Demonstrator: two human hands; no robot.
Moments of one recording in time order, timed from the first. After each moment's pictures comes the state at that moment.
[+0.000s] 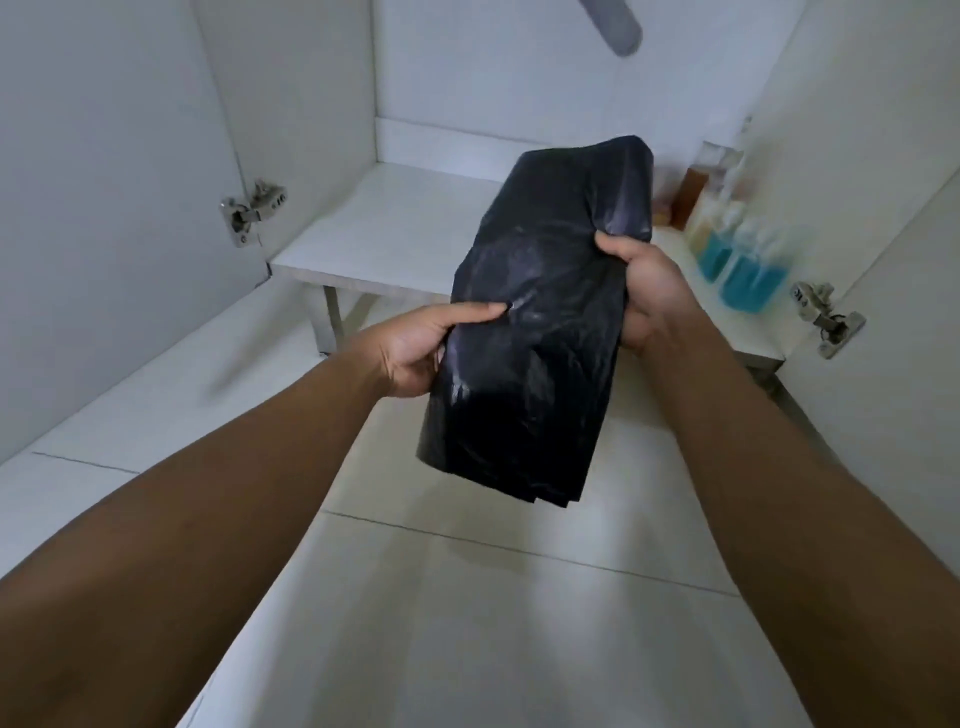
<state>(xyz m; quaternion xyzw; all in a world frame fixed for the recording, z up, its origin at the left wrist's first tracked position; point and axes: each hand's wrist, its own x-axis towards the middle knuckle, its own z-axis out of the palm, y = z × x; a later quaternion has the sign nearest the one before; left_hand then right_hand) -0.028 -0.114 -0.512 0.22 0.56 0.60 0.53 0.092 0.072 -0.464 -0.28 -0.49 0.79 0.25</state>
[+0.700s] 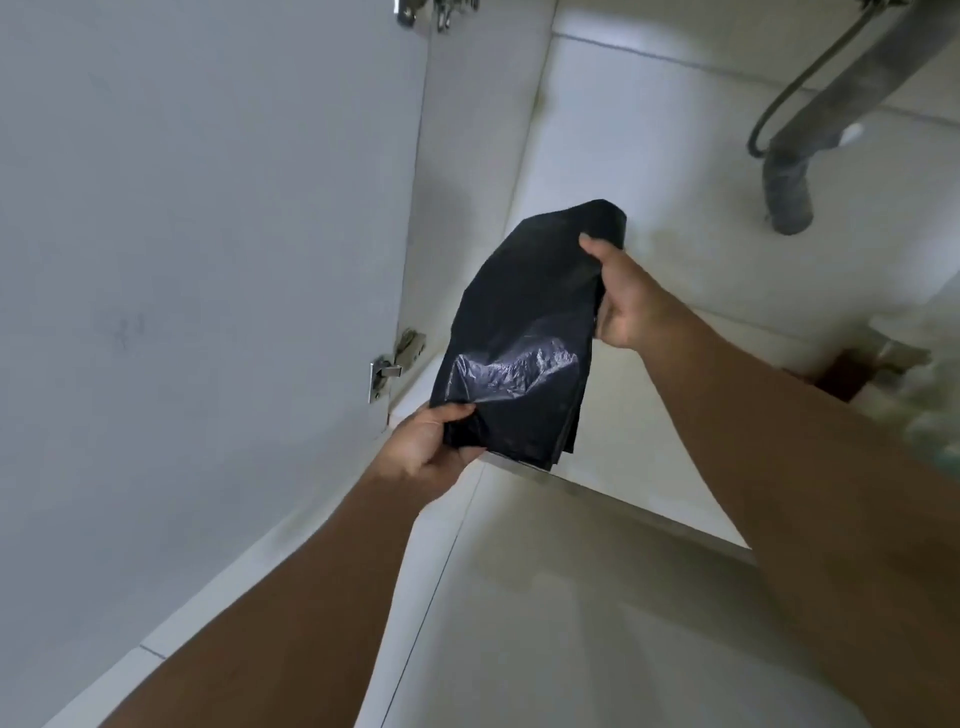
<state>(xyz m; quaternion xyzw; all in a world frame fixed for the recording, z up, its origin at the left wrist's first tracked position) -0.249 -0.134 -0.547 -0.05 0.36 0.84 0.39 -0.232 0.068 -0.398 -0.28 -0.65 0.68 0.17</state>
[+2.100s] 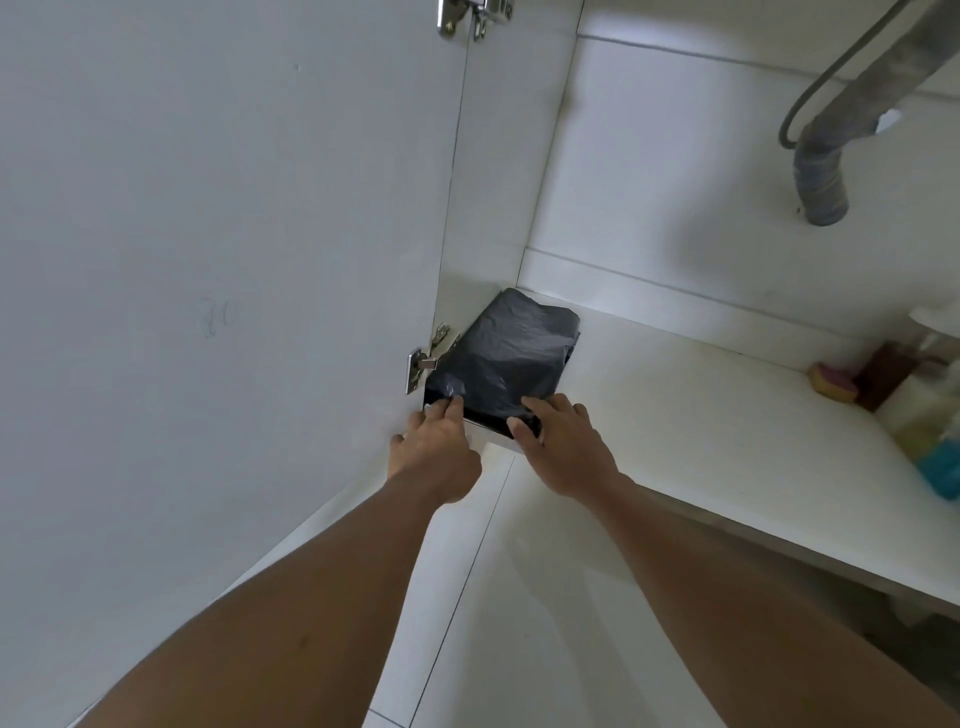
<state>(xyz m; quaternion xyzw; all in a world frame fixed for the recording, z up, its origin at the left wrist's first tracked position) -0.246 -0.166 -0.571 0.25 0.94 0.21 0.06 -0.180 -0.003 -0.568 -0.17 -0.97 0.14 0.11</state>
